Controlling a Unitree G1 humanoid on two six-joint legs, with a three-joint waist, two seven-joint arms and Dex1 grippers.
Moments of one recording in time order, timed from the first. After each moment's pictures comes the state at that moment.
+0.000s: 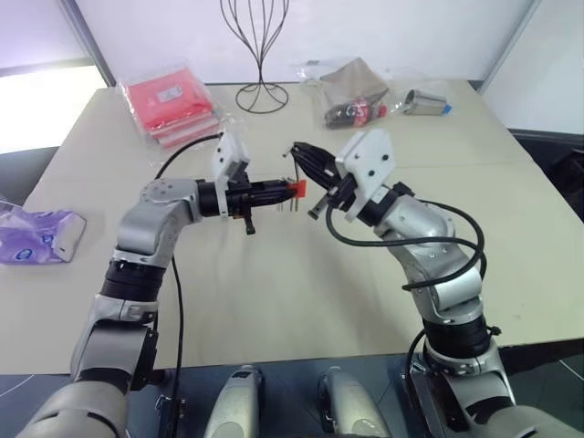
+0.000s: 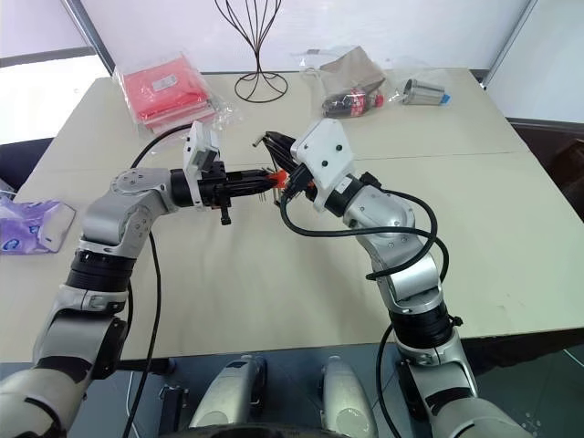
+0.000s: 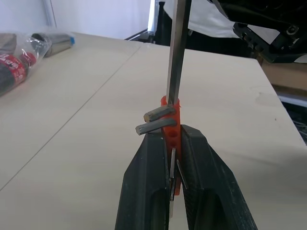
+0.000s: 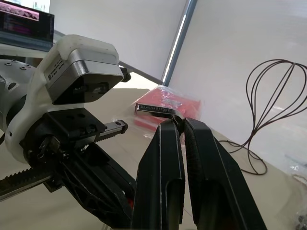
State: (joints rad) left arm -0.75 0.46 -0.06 0.15 -0.42 0.46 -1.11; right arm -0.57 -0.27 0.14 -0.41 0.14 0.43 0.49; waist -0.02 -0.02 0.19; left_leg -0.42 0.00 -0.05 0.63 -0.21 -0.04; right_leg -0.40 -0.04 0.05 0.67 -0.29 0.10
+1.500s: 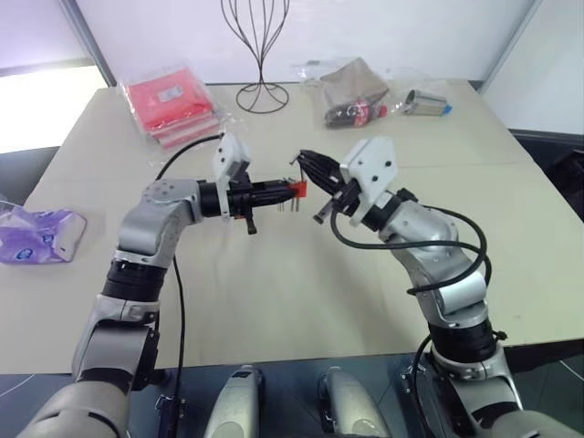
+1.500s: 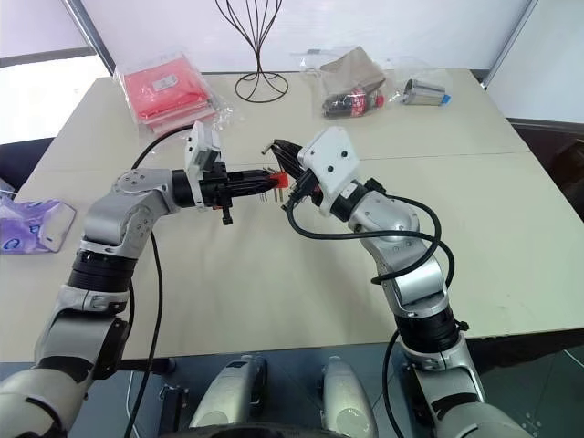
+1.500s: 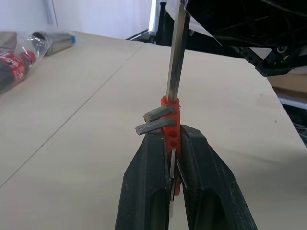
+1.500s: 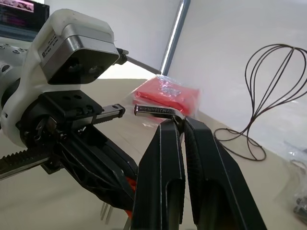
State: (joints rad) left arm -0.75 0.45 -0.06 0.15 -0.43 0.48 -1.09; right arm -0.52 -0.30 0.13 -0.41 0.16 0.44 0.48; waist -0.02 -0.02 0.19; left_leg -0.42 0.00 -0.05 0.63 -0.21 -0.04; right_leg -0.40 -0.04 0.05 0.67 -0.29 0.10
